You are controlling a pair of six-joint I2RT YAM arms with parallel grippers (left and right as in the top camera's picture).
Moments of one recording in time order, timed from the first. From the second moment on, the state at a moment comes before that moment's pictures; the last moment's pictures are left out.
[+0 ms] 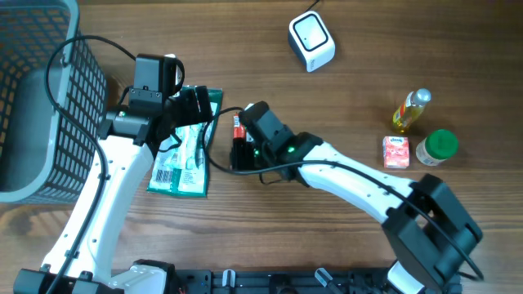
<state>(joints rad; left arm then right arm) -0.18 1.40 1.20 -0.78 -0.07 -0.32 0.80 1.78 1.11 -0.24 -0.28 0.77</state>
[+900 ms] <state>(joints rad) -0.18 1.40 1.20 -0.78 -0.07 -0.32 0.80 1.85 1.11 -0.01 -0.28 0.77</state>
